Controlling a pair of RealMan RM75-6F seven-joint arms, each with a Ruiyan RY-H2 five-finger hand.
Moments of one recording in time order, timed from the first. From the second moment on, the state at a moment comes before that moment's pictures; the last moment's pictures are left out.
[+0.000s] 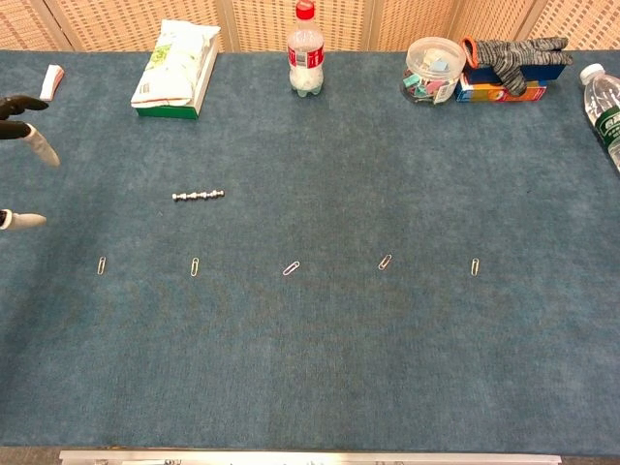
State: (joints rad) left arm -0.31 -1.05 -0.08 -1.91 1.30 1.12 0.29; right arm 0.13 -1.10 0.02 -1.44 -1.67 1.60 0.43
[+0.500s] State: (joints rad) left arm -0.53 -1.20 -0.14 -1.86 0.99 0.97 0.48; right arm 0.13 -1.09 0.03 -1.42 -1.64 1.58 0.48
